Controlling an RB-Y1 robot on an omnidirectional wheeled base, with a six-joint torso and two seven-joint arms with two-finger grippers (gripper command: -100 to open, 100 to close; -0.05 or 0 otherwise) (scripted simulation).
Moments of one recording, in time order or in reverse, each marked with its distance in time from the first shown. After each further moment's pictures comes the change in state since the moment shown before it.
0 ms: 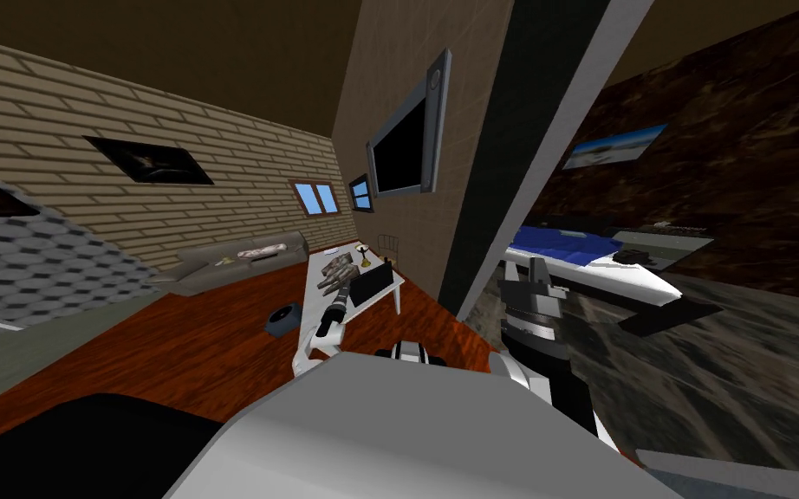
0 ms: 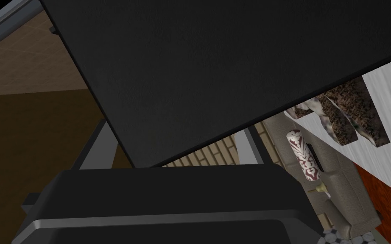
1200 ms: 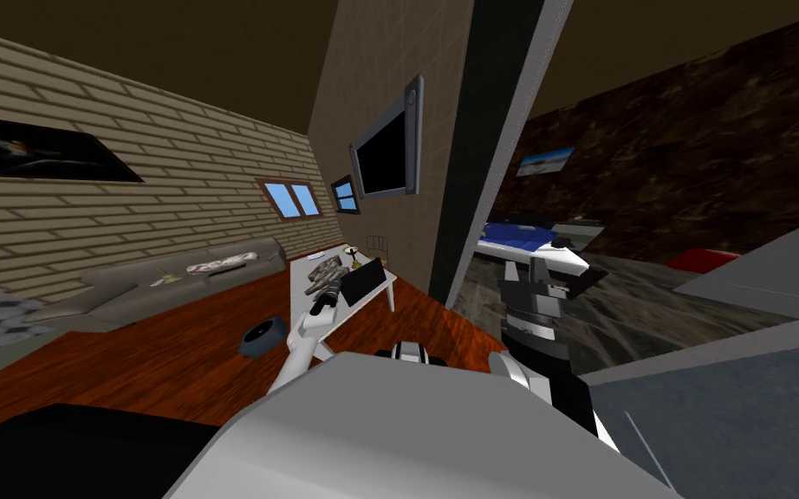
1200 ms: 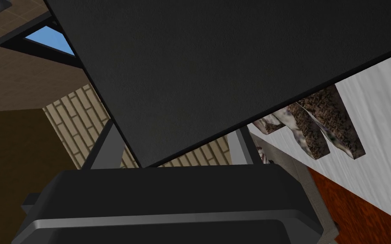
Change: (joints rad) left arm -0.156 0.124 0.108 0.073 0.083 0.297 0.089; right arm 0.000 0.000 0.000 0.000 0.000 0.000 0.000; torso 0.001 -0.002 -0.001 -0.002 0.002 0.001
